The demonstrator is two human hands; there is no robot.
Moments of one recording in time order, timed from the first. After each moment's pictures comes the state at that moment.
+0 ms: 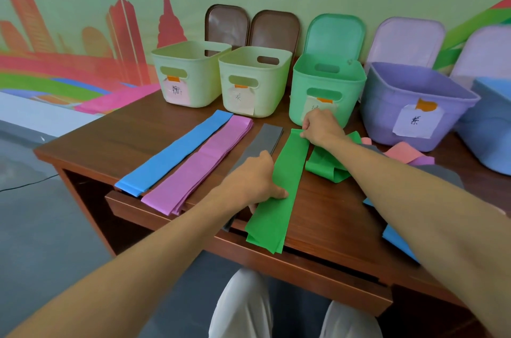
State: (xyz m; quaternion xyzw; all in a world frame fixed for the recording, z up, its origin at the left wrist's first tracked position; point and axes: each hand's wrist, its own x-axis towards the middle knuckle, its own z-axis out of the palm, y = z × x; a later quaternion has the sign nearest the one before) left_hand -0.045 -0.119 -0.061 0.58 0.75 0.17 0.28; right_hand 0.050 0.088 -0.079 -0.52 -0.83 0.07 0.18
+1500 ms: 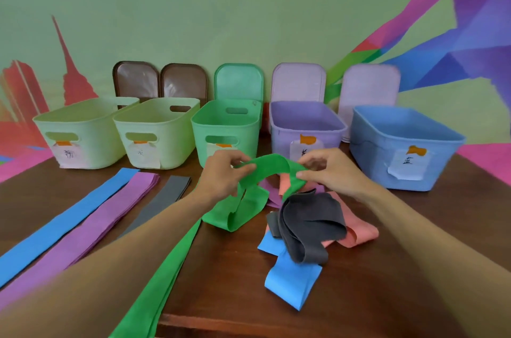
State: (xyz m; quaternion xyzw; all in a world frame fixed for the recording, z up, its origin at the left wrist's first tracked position) left_hand 0.046 0.004 -0.041 0.64 0.62 0.44 0.16; right_hand 0.273 0.064 -0.040 -0.38 -0.79 0.32 0.36
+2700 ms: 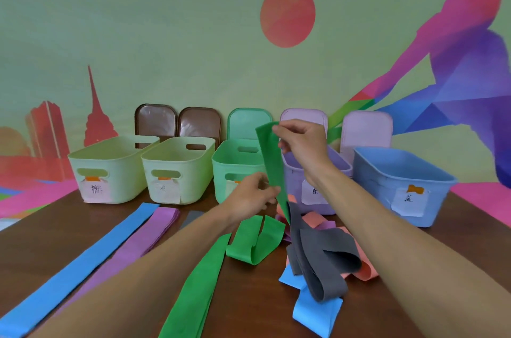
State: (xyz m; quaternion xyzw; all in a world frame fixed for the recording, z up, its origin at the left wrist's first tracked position) left_hand 0.050 -0.027 0.011 0.64 0.56 0.42 0.33; right_hand 0.164 0.031 0.071 -0.35 -0.62 0.35 0.61
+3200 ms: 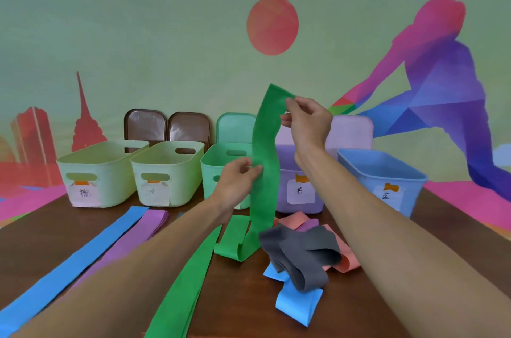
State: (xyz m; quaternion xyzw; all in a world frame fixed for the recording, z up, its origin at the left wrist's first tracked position) left_hand 0.064 -0.036 0.028 0.58 0.48 0.57 0.34; right_hand 0.177 0.016 0.108 -0.33 -0.46 0.32 0.76
